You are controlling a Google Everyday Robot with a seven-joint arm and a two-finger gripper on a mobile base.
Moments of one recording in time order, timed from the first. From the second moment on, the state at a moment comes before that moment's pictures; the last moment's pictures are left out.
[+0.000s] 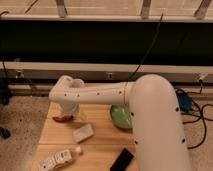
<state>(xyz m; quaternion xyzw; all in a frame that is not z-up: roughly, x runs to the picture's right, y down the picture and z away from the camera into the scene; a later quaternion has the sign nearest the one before) -0.184 0.167 0.819 -0.24 -0.23 -0.61 0.72</state>
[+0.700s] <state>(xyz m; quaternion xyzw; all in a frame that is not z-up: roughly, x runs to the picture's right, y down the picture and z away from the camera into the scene) -0.196 0.159 0.828 -0.26 -0.21 -0.54 0.77</state>
